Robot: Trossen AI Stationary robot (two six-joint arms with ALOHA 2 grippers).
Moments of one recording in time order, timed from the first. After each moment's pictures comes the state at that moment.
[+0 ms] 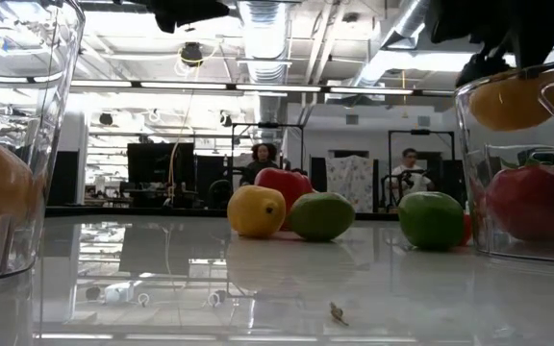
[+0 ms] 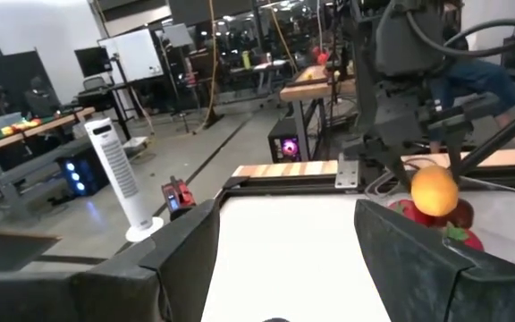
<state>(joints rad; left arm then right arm) -0.07 1.01 0.68 0.31 -0.39 0.18 0.13 1.23 1.03 -1.03 -0.24 0.38</state>
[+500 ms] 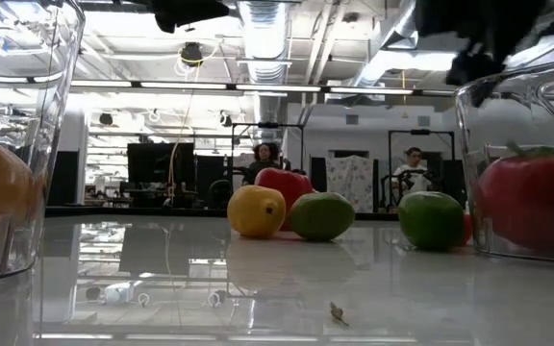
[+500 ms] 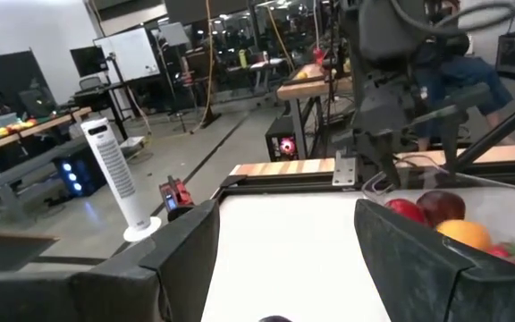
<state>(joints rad) -0.07 1.01 0.68 0.31 -0.38 0.18 0.09 1.24 1.07 -0.99 -0.23 0.40</state>
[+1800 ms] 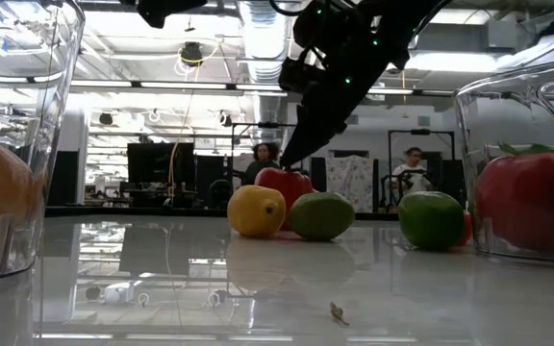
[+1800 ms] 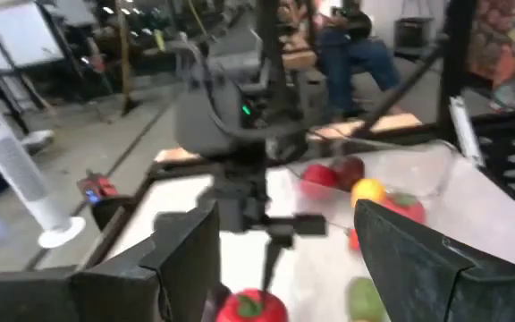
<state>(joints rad) -0.08 0.85 0.68 0.05 -0.15 0.15 -0.11 1.77 1.19 -0.25 0.05 -0.09</state>
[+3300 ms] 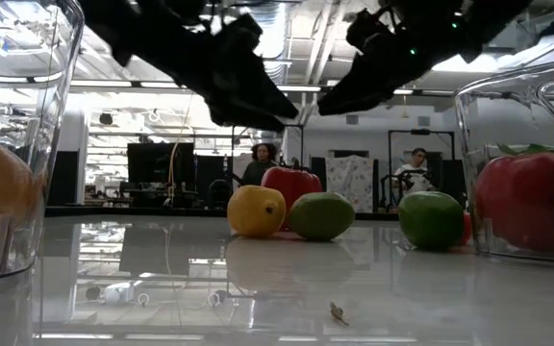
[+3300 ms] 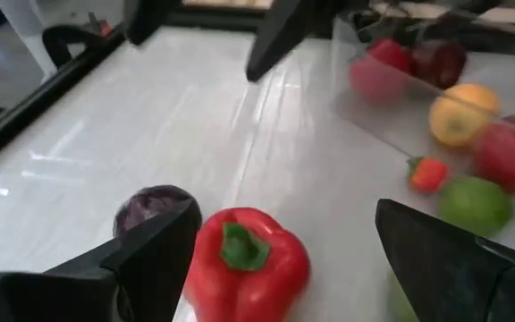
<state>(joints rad) -0.03 1.58 0.81 0.30 -0.24 -0.11 -0.13 1.35 0.76 0.15 0.07 -0.10</state>
